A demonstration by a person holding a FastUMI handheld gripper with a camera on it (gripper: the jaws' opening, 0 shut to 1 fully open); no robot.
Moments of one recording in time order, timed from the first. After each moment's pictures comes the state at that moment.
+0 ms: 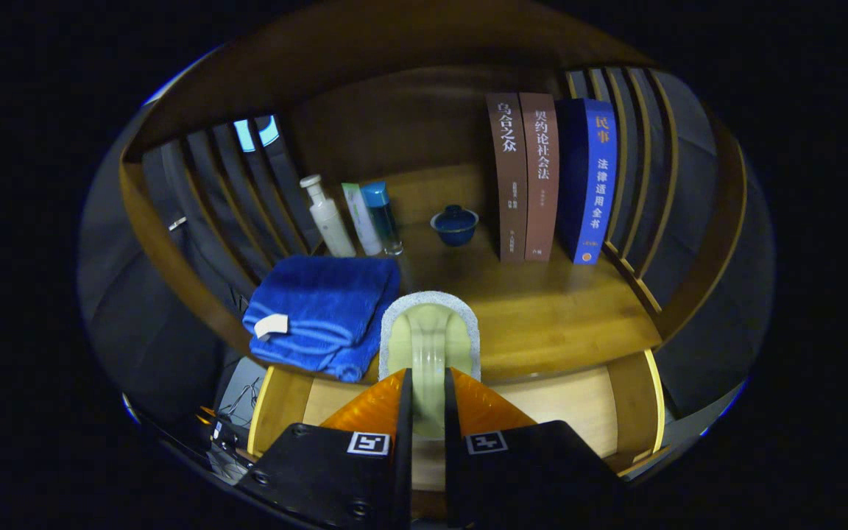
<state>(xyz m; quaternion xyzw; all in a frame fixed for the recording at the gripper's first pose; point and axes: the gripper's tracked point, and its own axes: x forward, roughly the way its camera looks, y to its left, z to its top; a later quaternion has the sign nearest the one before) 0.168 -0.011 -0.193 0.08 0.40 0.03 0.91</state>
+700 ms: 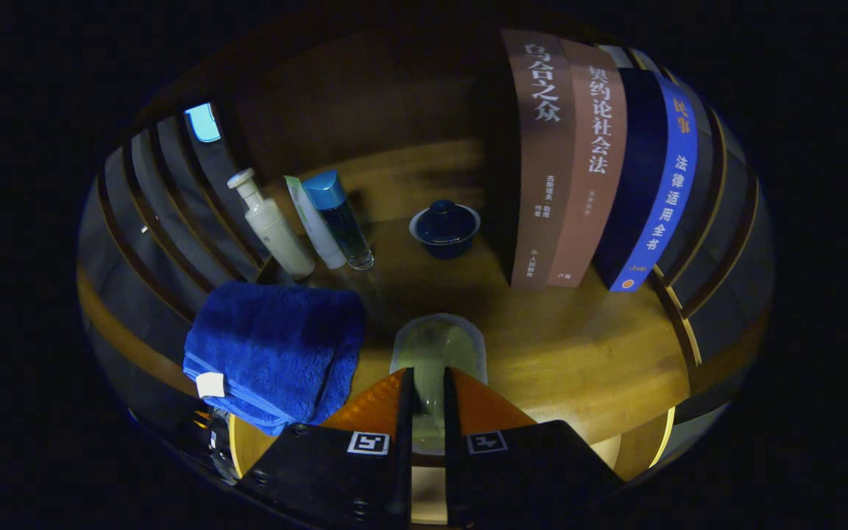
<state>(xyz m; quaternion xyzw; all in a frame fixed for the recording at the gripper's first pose) 0.253 -0.017 -0.246 0.07 0.44 0.02 0.89</state>
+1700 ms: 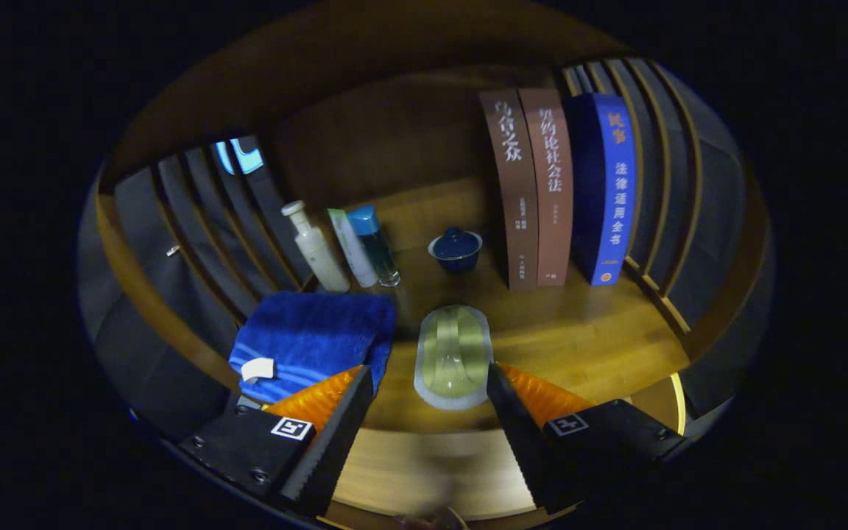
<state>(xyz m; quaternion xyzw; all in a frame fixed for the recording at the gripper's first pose) 0.175 -0.006 -0.183 0.09 0.31 0.03 0.94</state>
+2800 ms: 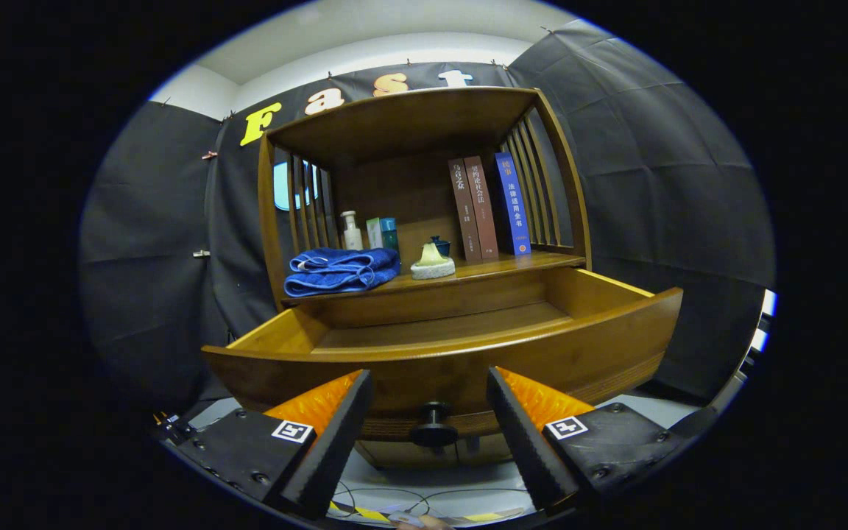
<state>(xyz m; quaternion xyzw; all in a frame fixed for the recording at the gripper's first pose) -0.062 -0.009 -0.285 0.06 0.12 -0.01 0.99</state>
